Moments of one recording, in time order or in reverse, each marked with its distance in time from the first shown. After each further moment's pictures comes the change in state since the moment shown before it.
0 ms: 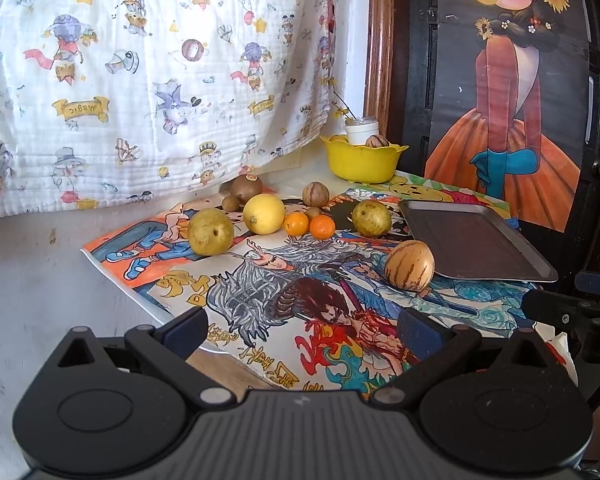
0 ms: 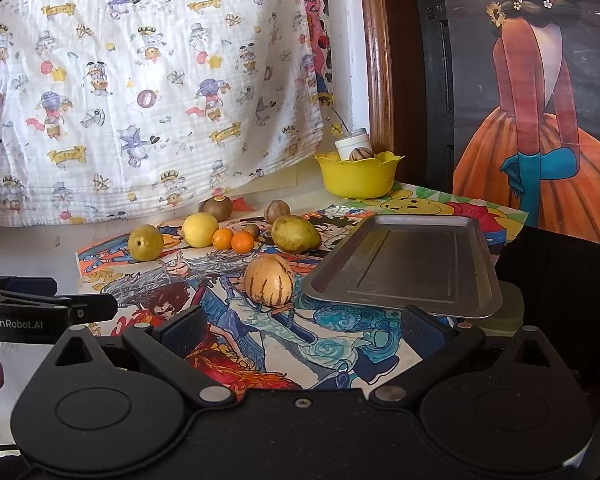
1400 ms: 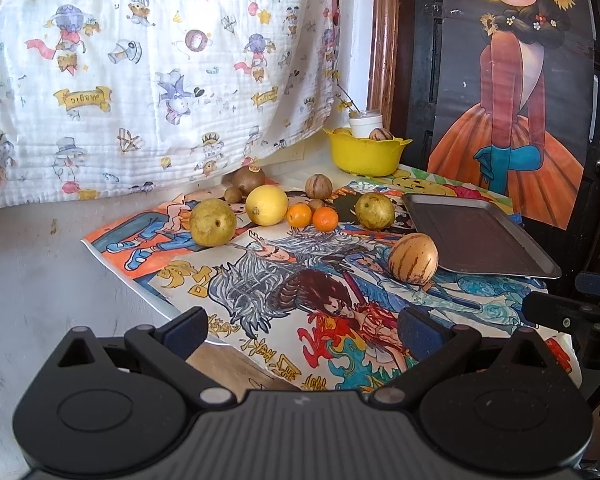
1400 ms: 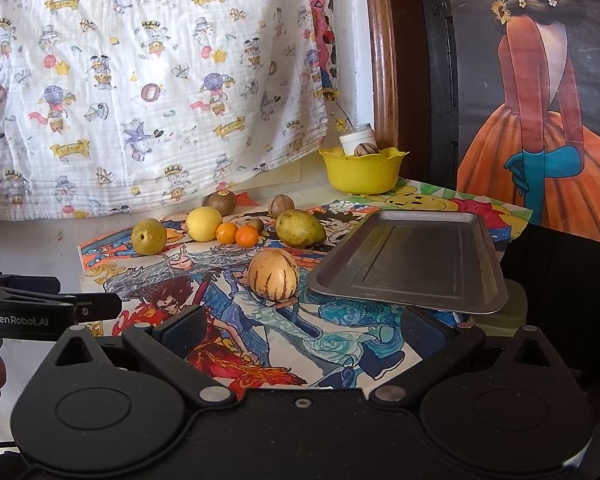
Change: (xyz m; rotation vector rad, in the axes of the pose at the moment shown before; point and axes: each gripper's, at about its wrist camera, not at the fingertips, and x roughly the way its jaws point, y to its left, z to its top) left arm 0.004 0.005 -0.008 -0.007 0.023 0.002; right arm 0.003 0.001 0.001 -0.001 0.011 0.007
